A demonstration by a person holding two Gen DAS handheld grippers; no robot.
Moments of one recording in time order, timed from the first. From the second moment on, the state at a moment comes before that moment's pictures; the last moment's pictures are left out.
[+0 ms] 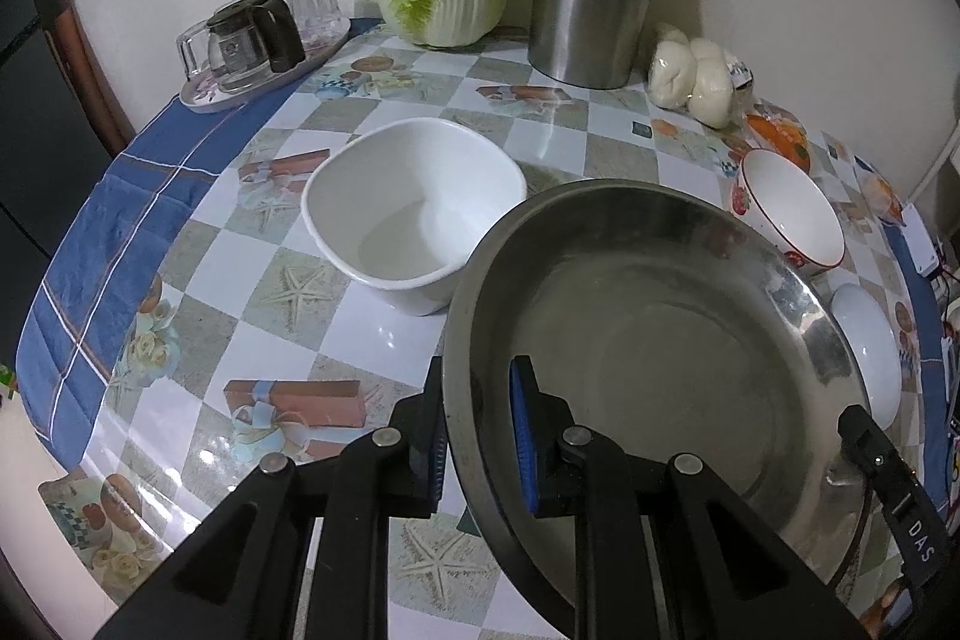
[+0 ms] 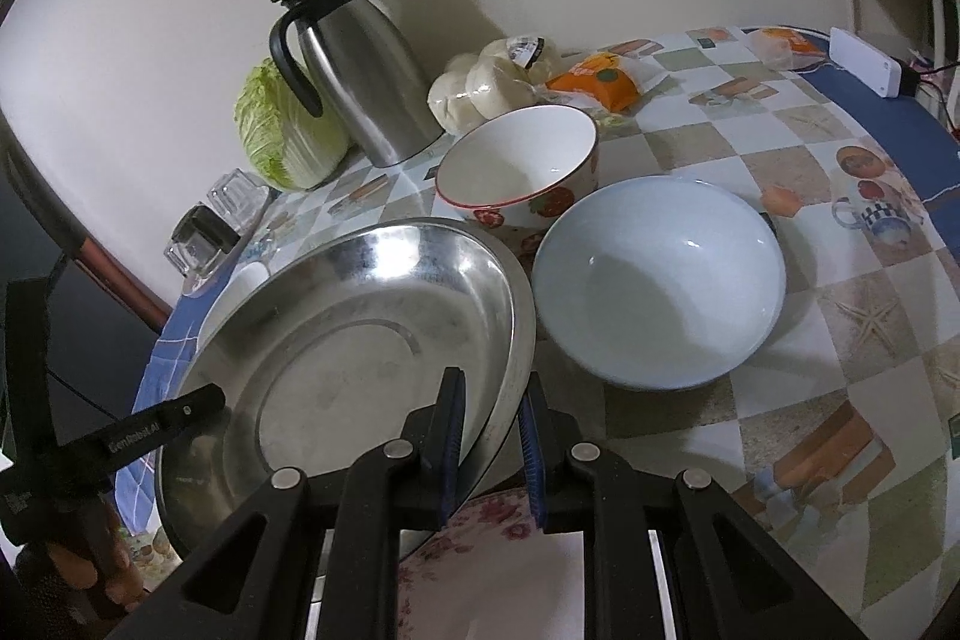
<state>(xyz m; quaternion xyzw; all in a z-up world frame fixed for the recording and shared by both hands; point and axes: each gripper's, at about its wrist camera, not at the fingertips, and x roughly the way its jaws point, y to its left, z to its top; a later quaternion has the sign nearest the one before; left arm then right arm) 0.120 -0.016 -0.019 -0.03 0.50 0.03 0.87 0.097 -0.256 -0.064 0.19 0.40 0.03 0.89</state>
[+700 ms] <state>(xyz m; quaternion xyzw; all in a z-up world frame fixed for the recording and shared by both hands) 0.127 -0.020 -0.036 -0.02 0.50 0.03 0.86 0.100 -0.252 -0.071 0.16 0.42 0.02 0.89</state>
